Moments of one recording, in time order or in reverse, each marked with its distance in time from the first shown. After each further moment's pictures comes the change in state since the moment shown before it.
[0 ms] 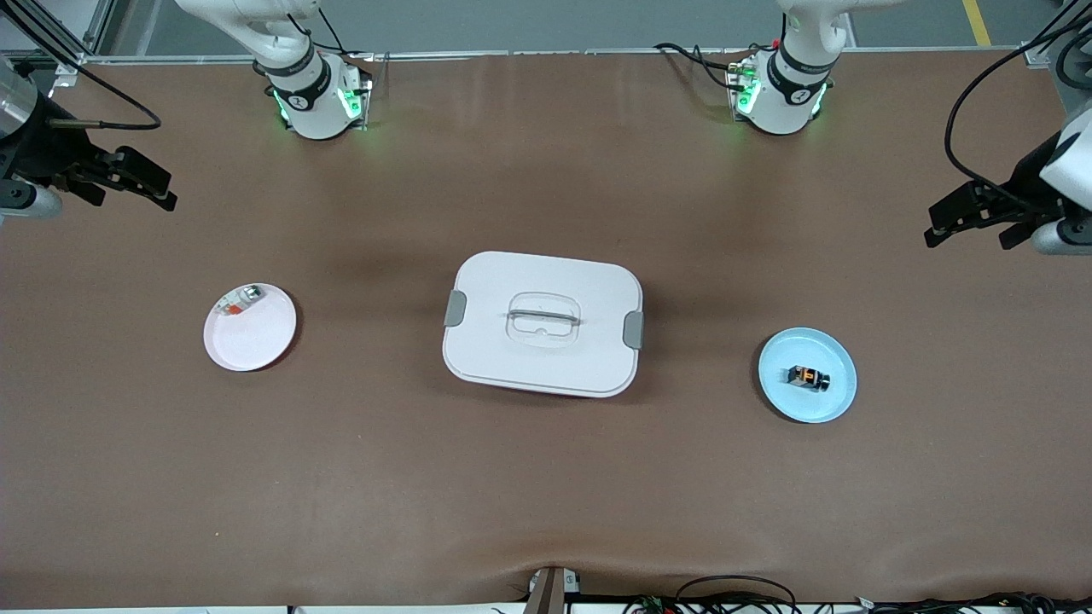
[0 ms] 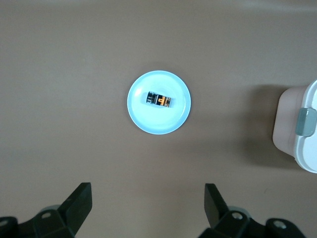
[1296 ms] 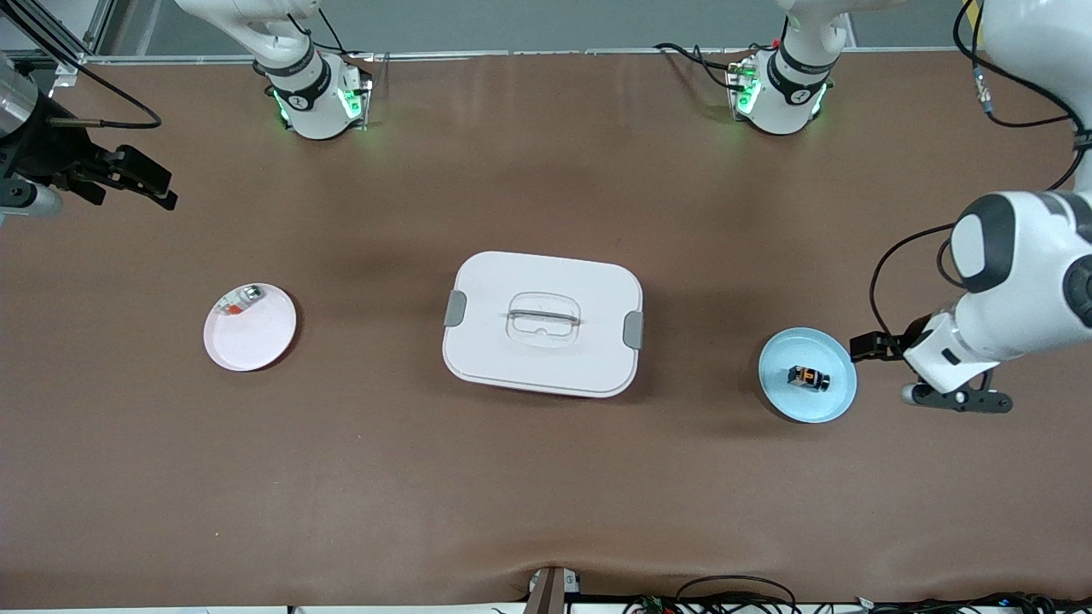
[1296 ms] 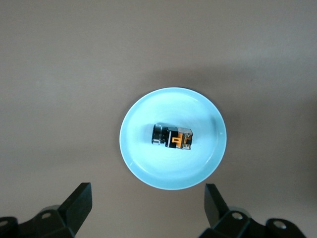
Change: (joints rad) left arm -0.002 0.442 -0.005 0.004 0.070 0.336 0.123; right arm 0.001 -0.003 0.000 -0.003 0.000 -0.001 0.000
